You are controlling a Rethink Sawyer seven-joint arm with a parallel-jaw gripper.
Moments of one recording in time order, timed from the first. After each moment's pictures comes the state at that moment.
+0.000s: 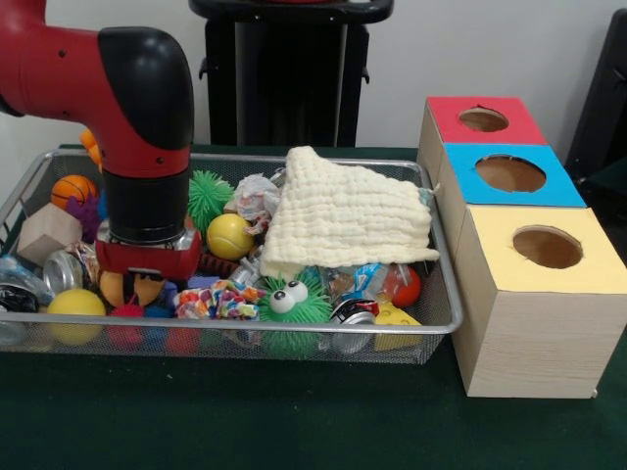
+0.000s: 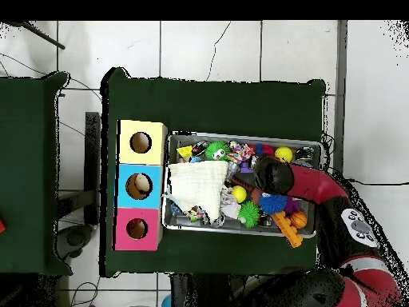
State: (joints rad) arm -0.62 -0.34 0.17 1.43 -0.37 0.33 1.63
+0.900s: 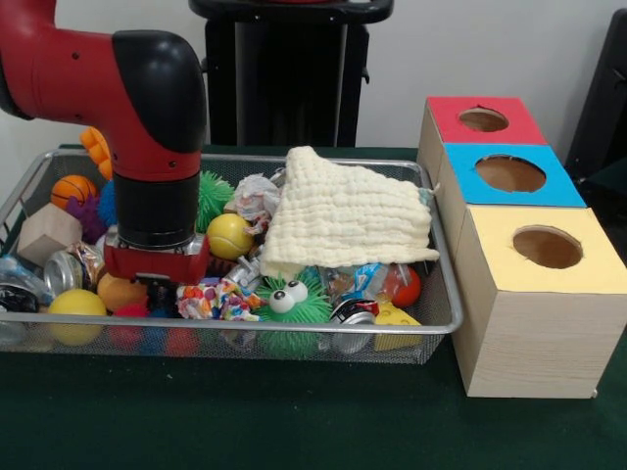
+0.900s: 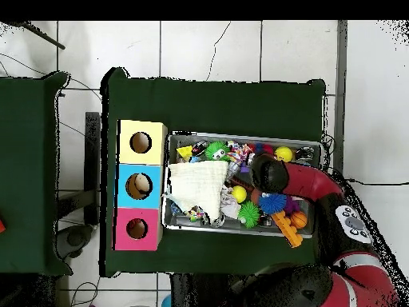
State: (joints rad) arm -0.59 -0.33 0.16 1.42 -0.37 0.30 1.63
